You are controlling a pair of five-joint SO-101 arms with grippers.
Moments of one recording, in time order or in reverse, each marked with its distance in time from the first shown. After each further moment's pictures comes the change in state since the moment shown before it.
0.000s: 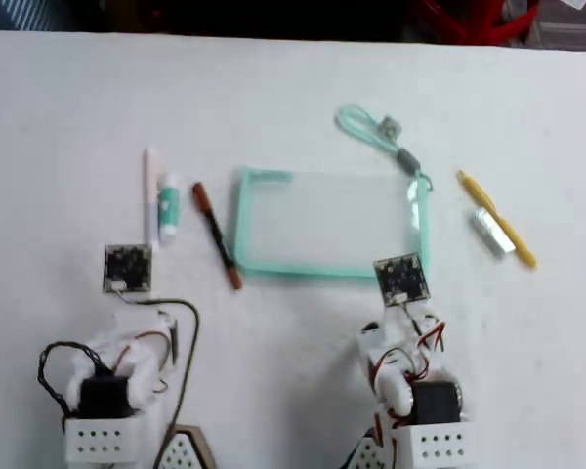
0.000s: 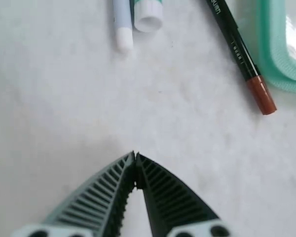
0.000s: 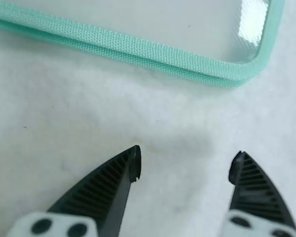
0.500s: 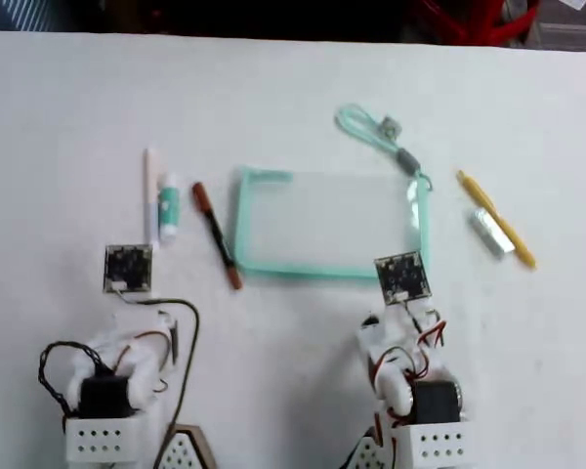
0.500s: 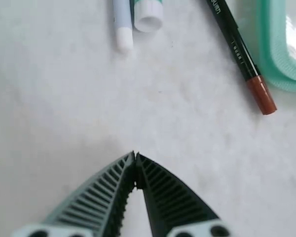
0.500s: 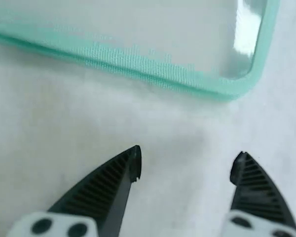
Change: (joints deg) left arm 0.0 0.0 0.0 0.0 0.0; right arm 0.0 0.0 0.0 -5.4 0.0
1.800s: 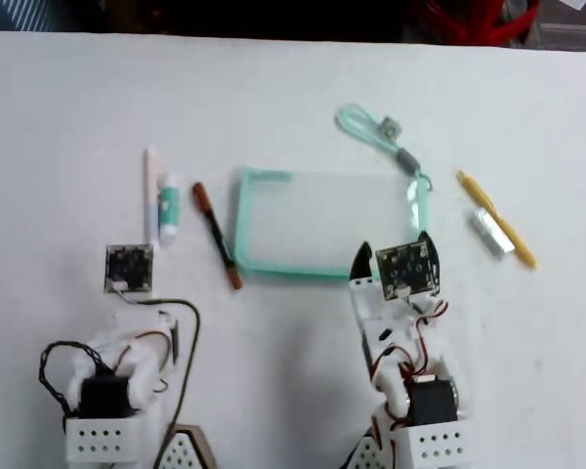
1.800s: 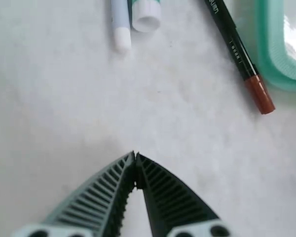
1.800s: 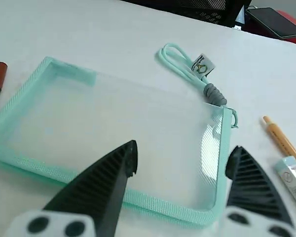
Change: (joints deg) left arm 0.3 0.0 0.0 0.0 0.0; right arm -3.3 0.1 0.0 -28.1 0.0
